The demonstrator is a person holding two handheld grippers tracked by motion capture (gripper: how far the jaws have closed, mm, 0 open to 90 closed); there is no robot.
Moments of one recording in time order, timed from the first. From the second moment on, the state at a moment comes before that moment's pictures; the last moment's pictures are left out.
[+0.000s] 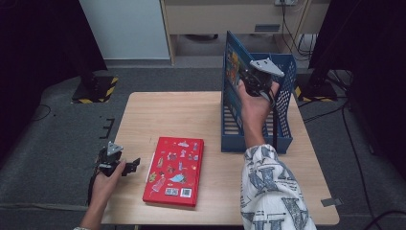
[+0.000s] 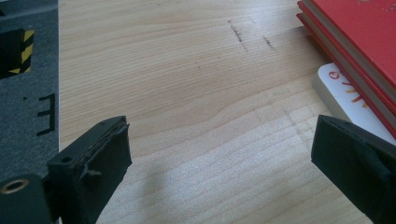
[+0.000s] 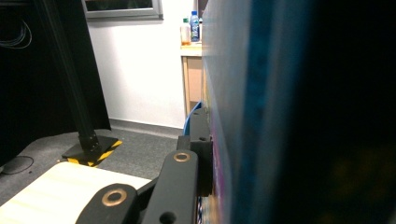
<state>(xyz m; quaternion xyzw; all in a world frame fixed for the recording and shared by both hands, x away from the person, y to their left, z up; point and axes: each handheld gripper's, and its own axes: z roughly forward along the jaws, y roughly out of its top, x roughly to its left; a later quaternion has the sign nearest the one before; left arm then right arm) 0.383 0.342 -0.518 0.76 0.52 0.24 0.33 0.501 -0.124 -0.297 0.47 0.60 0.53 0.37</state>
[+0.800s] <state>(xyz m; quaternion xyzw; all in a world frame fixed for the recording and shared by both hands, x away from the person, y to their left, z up) 0.384 0.339 -0.519 0.76 0.51 0.24 0.32 0.506 -0.123 -0.353 0.48 0.61 0.52 0.36</state>
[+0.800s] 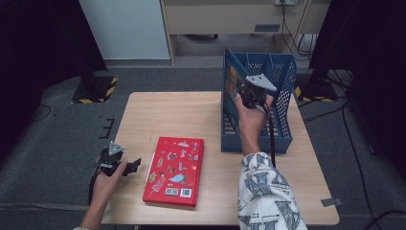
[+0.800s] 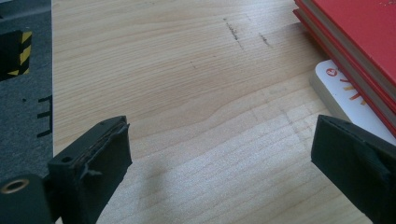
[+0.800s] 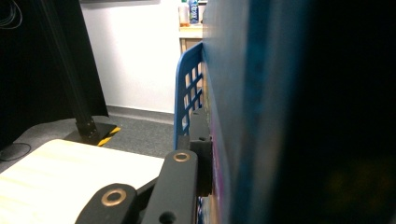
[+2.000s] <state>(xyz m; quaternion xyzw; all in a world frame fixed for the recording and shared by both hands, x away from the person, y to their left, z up) 0.384 0.338 -0.519 0.76 0.51 0.24 0.31 0.474 -0.124 -0.351 0.46 0.62 0.52 0.37</state>
